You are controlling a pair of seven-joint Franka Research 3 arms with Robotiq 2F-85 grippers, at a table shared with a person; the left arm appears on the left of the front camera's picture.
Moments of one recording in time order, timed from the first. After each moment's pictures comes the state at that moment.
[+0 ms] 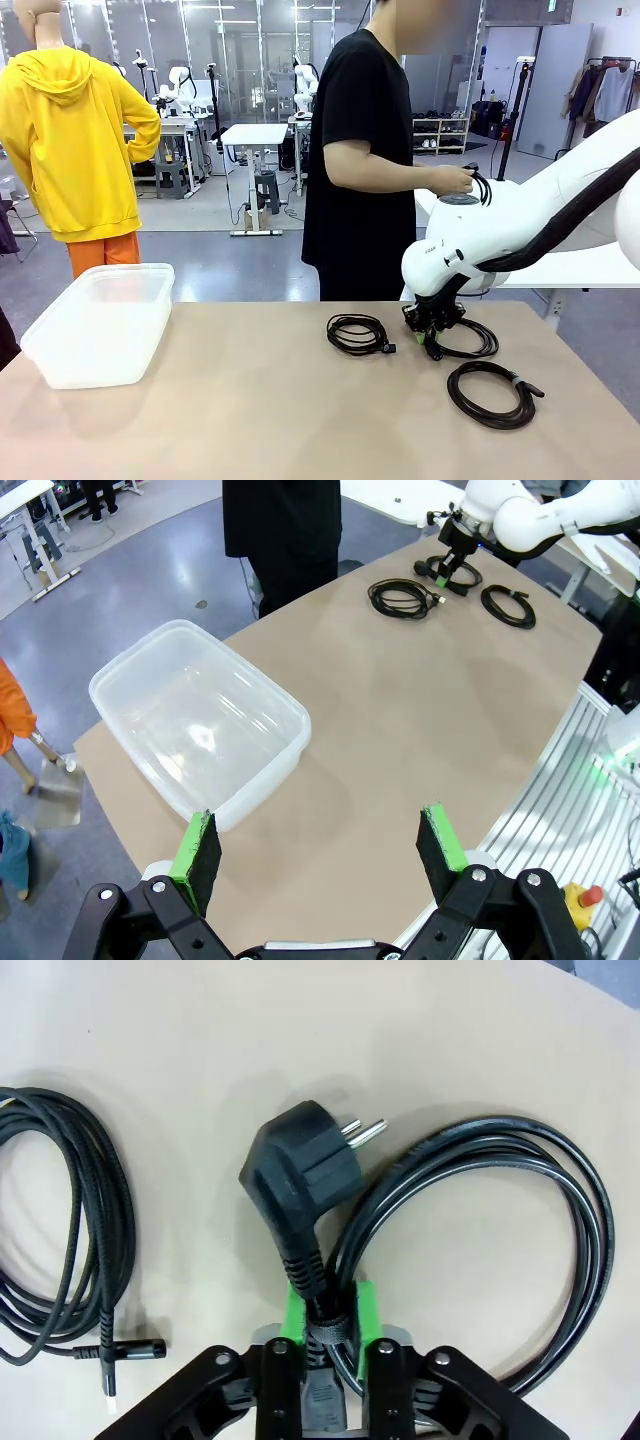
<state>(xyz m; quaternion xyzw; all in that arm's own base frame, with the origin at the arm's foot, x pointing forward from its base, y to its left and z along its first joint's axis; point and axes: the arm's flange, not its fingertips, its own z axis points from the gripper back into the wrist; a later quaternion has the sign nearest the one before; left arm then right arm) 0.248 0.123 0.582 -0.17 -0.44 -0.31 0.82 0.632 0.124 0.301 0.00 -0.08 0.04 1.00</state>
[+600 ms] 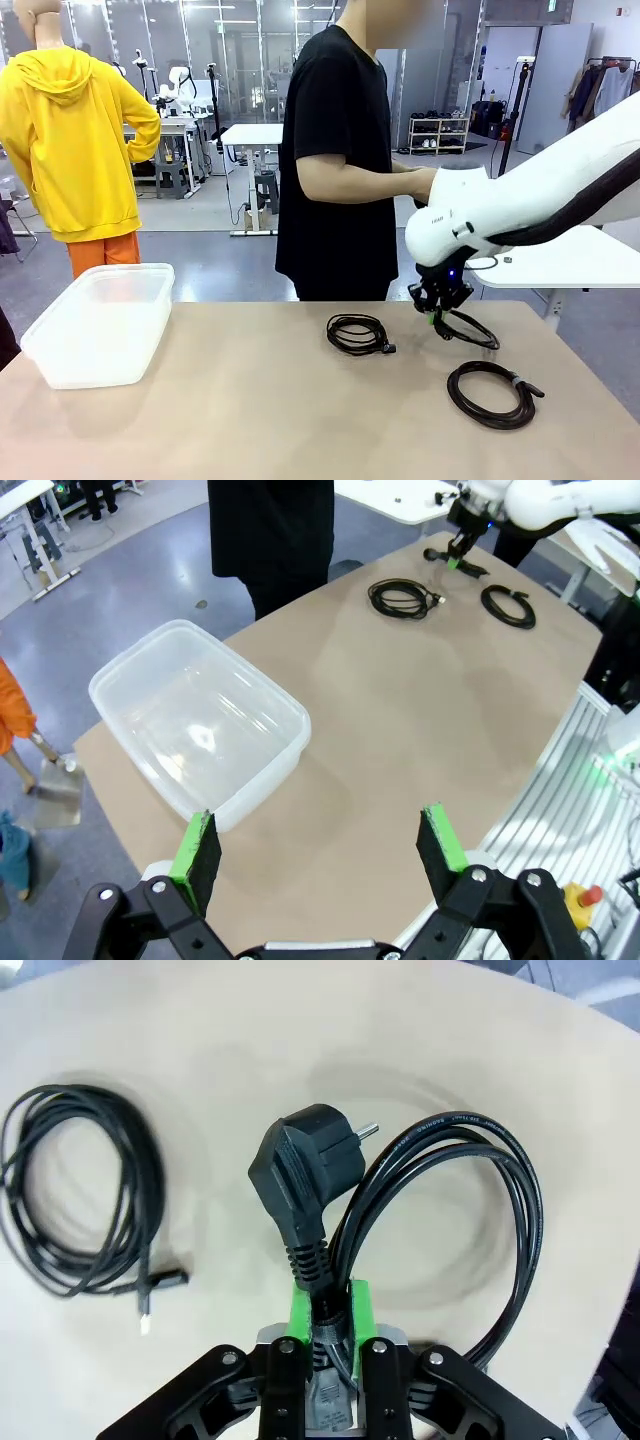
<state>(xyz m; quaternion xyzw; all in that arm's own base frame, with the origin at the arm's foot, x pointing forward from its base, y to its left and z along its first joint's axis) 0.248 0.123 0.582 -0.17 -0.44 -0.31 0.82 0.620 0.124 0.373 -0.02 -0.08 0.01 1.00</state>
